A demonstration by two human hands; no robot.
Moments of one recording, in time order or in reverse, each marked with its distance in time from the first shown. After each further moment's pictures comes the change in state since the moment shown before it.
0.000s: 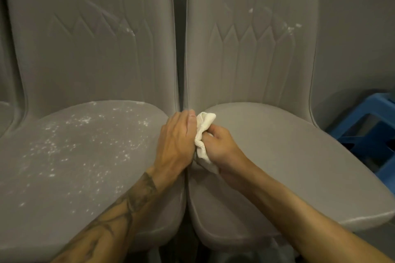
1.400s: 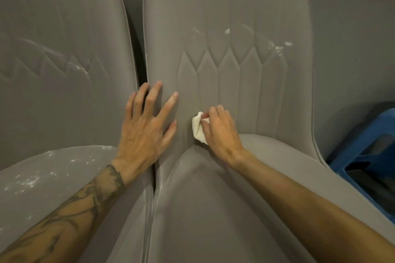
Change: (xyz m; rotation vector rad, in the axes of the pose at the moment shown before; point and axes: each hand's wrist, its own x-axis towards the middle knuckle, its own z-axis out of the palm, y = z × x) left_hand 0.167 -0.034 0.029 0.783 0.229 0.519; right_hand 0.198 0.007 -0.110 -1.089 0.290 -0.456
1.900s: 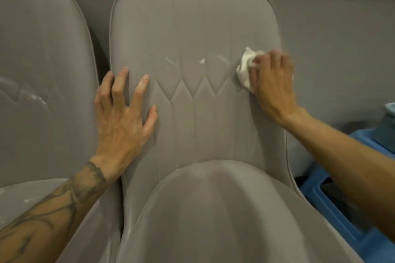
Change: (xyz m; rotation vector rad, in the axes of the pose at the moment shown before) left_hand 0.090 0.003 0.007 -0.089 0.184 -0.186; right_hand 0.124 0.141 -0.141 -0.514 0.643 -0.134
